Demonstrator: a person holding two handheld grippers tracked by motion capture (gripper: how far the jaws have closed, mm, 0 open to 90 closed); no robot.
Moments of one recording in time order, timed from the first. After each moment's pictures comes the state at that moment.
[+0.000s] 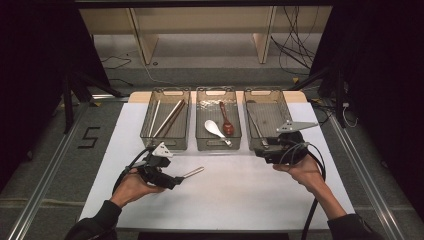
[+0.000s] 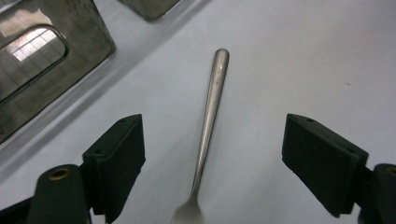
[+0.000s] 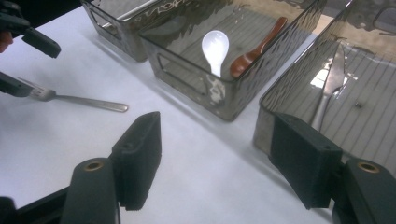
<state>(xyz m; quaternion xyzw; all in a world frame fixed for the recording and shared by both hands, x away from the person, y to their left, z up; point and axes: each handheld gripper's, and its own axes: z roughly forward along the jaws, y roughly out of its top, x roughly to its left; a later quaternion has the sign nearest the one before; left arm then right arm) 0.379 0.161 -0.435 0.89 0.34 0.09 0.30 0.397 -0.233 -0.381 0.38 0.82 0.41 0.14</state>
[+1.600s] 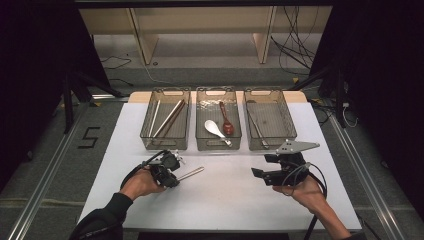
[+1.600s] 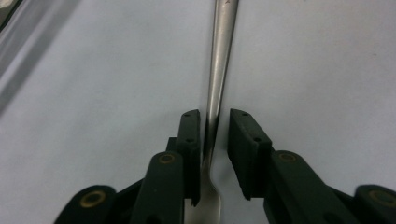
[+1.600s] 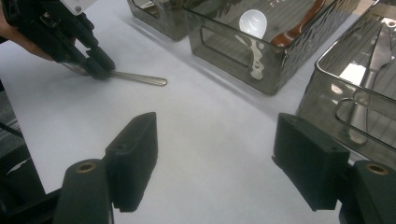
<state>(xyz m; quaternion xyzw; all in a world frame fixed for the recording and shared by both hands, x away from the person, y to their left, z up) 0.399 0.136 -0.462 0.94 0.31 0.05 0.14 0.352 -0.228 -0.394 0.36 0.83 0.42 0.11</state>
